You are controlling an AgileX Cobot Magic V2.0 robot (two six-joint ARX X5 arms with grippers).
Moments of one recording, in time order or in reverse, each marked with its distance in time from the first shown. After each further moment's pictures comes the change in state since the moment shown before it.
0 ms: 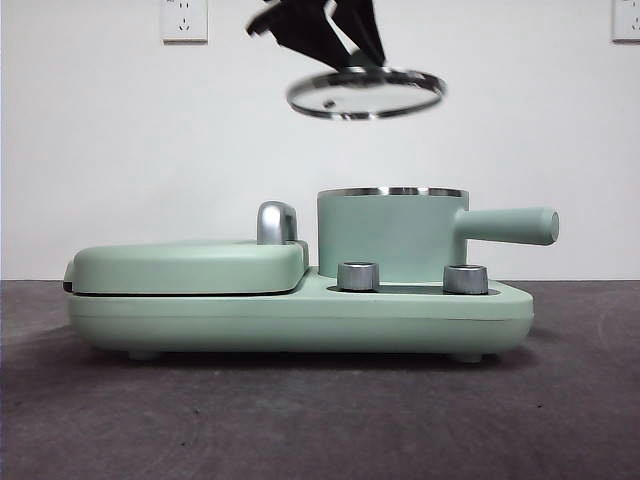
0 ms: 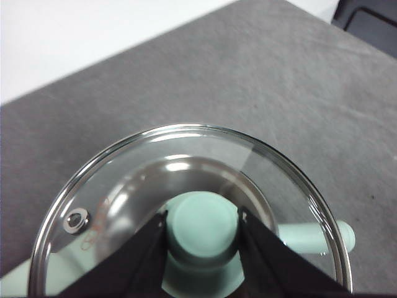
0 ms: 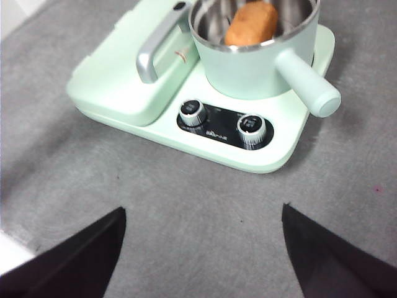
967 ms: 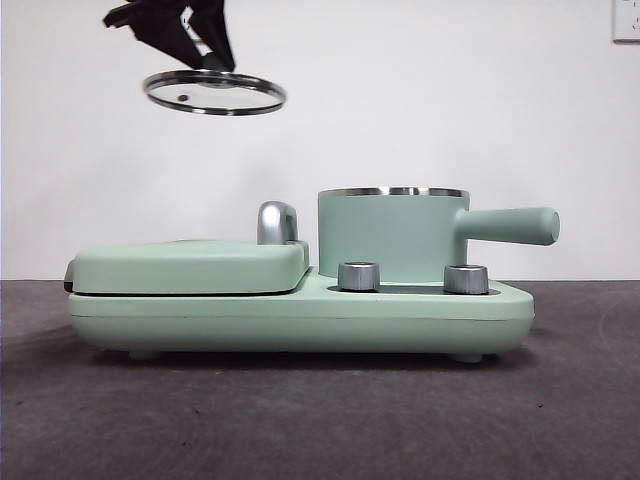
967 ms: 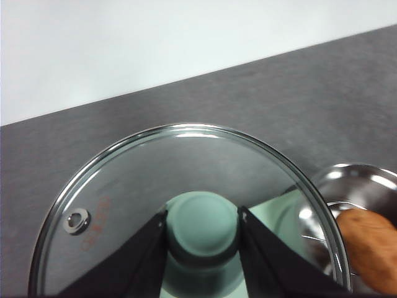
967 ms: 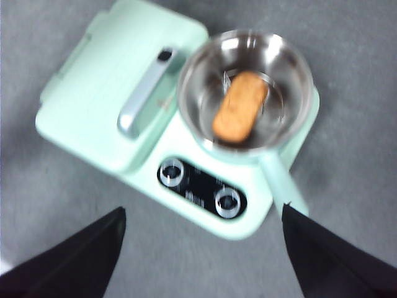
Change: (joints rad) left arm 0.319 -0.095 0.000 -0.097 -0.002 0.000; right arm -0.214 0.957 1.061 -0.457 -0.134 -0.273
